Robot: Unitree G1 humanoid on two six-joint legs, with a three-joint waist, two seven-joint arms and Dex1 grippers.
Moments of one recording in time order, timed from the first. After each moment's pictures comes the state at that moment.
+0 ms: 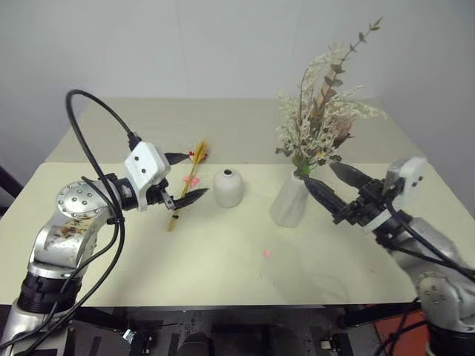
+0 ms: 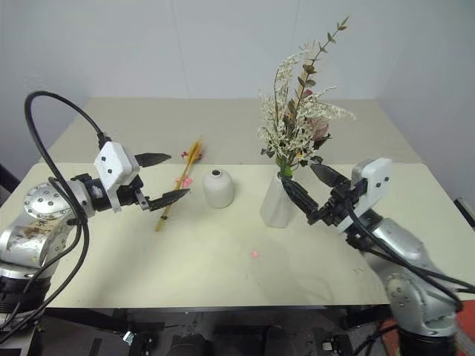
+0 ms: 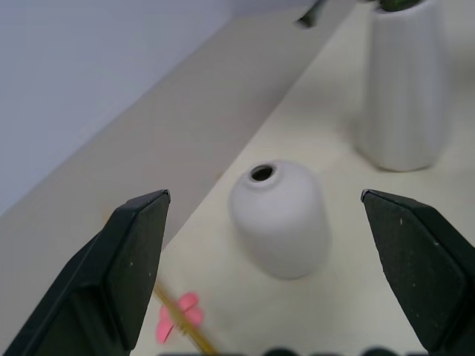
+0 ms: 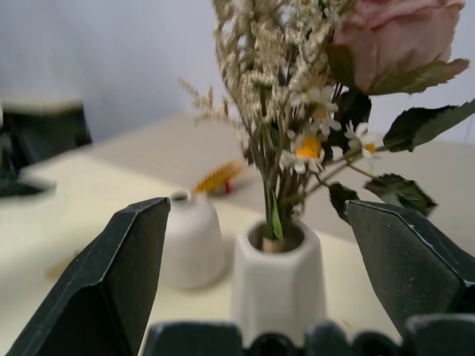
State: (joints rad) left arm -0.46 0.75 0.08 -0.34 -0.34 0.54 -0.74; right arm -0.19 -0.68 -0.29 -0.56 0.81 0.60 0.47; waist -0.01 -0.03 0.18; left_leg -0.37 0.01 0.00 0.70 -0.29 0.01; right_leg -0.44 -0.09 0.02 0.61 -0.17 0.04
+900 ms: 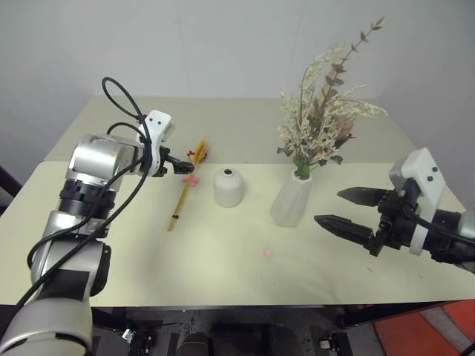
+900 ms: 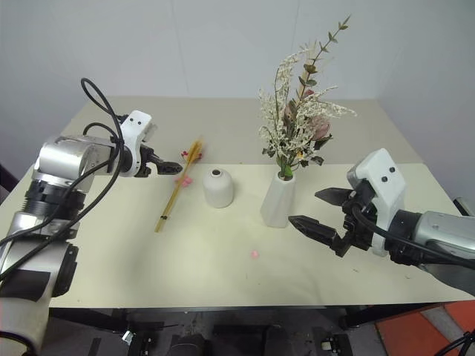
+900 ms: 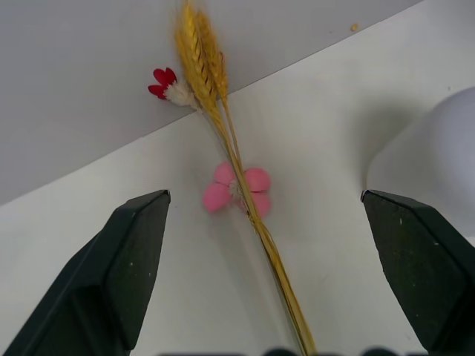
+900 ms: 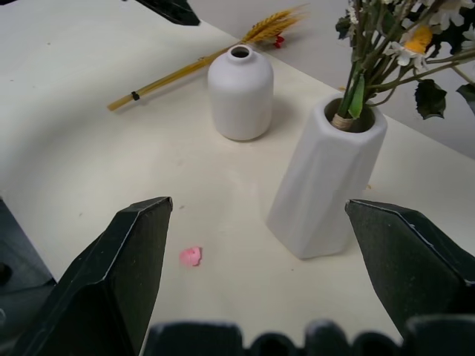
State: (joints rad) left arm -1.13 0.63 -0.18 0.49 -0.23 1.09 -0.65; right arm -0.17 -1.13 -0.51 -0.74 1.37 1.08 0.28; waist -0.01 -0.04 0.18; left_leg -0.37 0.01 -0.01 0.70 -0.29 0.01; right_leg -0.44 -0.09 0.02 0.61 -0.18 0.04
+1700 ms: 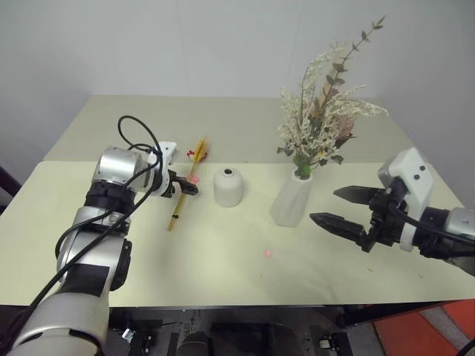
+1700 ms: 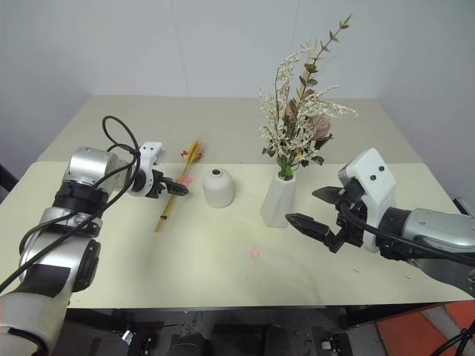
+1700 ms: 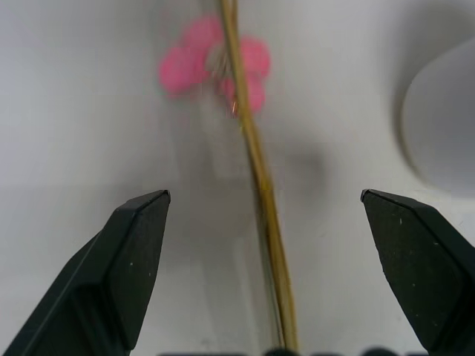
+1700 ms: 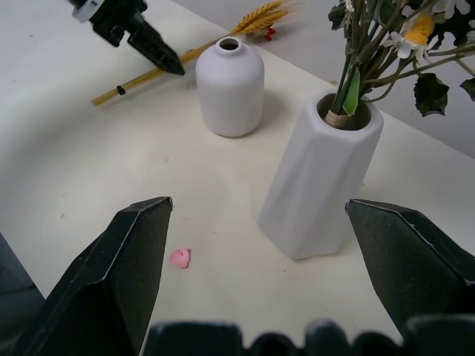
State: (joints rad) left arm -1.11 0.53 -0.14 0.68 -0.20 1.21 -0.65; right arm -0.22 -1.13 -0.41 -0.72 1.33 1.05 0.24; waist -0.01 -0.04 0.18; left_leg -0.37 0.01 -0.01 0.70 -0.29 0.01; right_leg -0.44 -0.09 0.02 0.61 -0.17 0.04
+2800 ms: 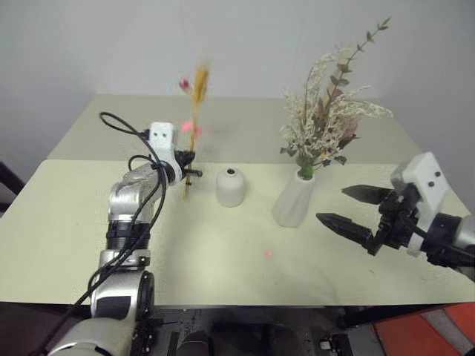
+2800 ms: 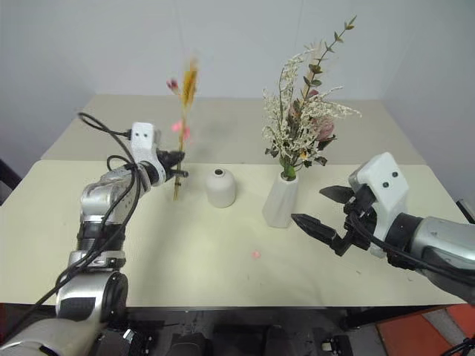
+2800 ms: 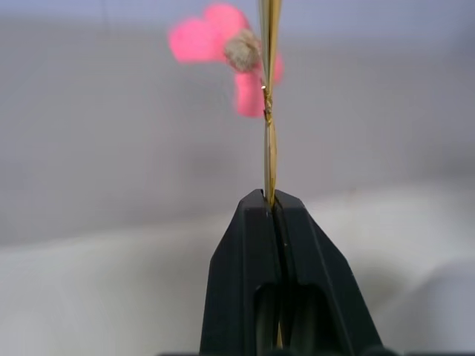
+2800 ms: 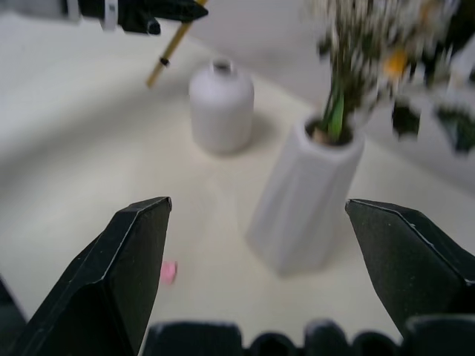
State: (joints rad) left arm -0.86 0.25 0.31 0.25 -0.33 0.61 -0.34; right arm -0.07 -1.00 -0.51 -0.82 1.12 0.87 0.35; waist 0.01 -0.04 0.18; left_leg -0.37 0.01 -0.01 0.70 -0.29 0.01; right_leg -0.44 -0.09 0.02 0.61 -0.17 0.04
